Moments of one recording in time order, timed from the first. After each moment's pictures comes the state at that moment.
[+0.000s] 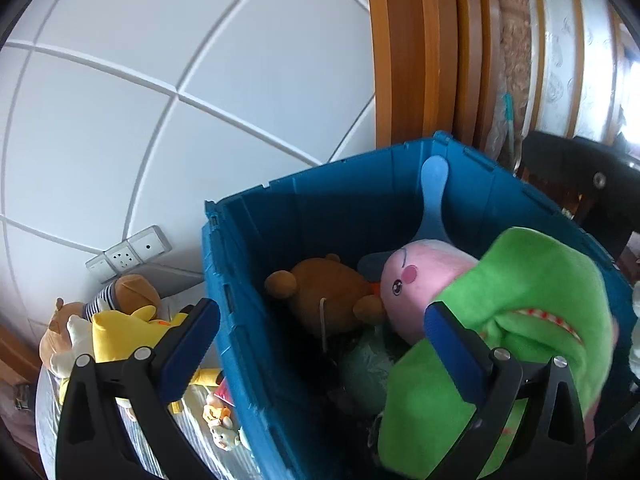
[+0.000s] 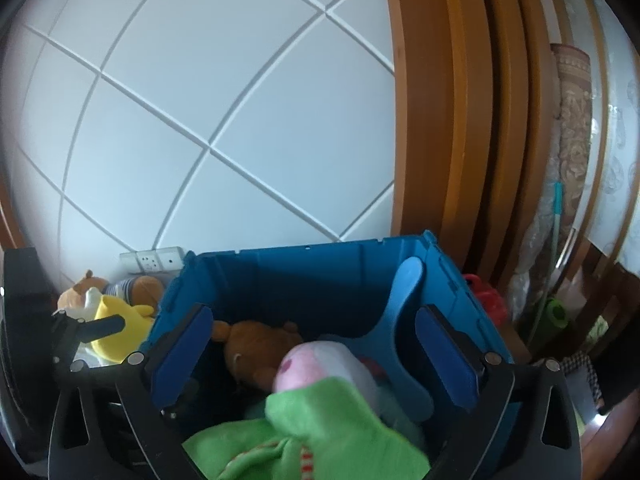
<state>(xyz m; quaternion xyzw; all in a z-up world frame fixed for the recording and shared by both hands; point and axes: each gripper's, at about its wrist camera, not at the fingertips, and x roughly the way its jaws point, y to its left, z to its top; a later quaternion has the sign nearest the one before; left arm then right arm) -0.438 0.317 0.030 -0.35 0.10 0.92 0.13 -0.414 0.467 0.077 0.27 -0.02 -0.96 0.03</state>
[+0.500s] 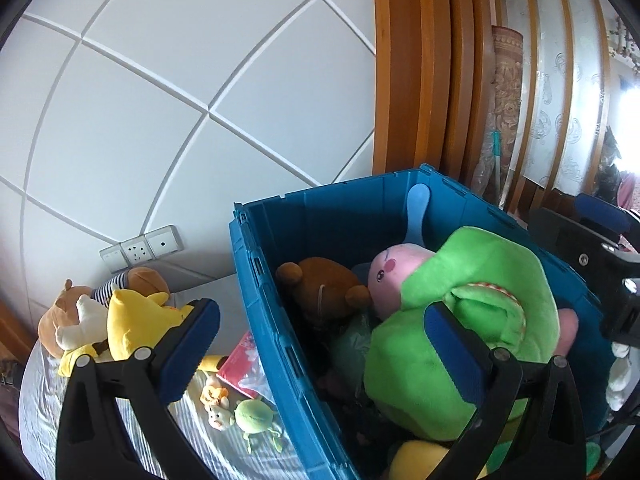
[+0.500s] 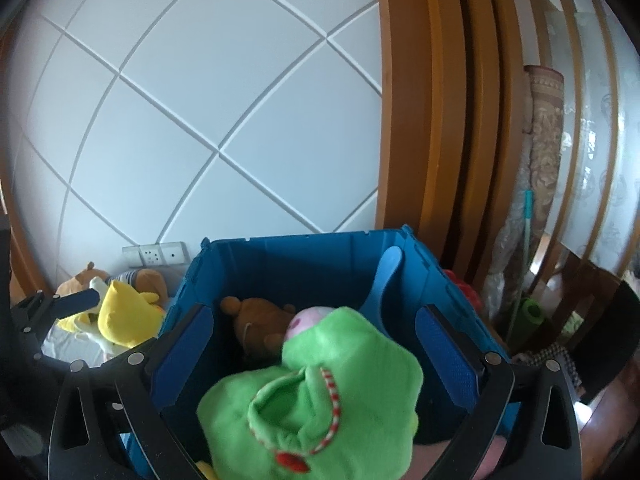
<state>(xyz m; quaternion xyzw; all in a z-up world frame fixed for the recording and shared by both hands) -0.370 0.279 0.058 -0.31 0.05 0.94 0.14 -0.328 0.440 0.080 0.25 0.00 -0.97 0.00</state>
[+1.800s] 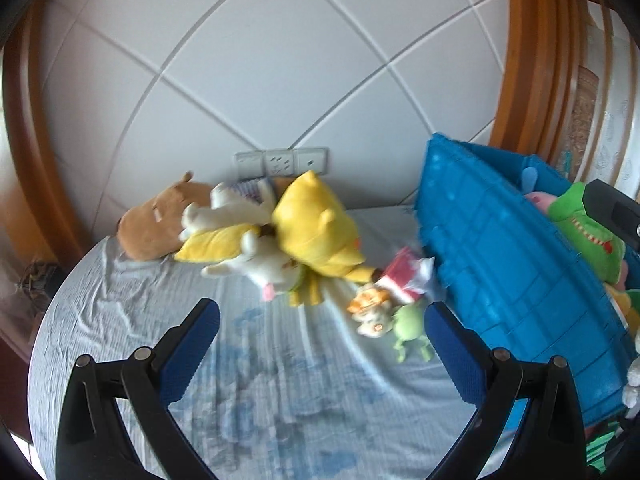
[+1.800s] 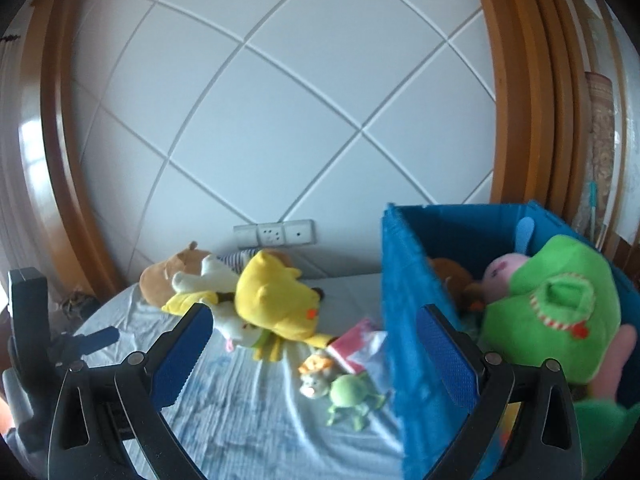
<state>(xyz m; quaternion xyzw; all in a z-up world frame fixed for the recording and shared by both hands) -0.277 -0.035 -0.020 -0.34 -0.02 0.94 0.03 -0.249 0.158 0.022 0.24 -0.01 -0.97 0.09</state>
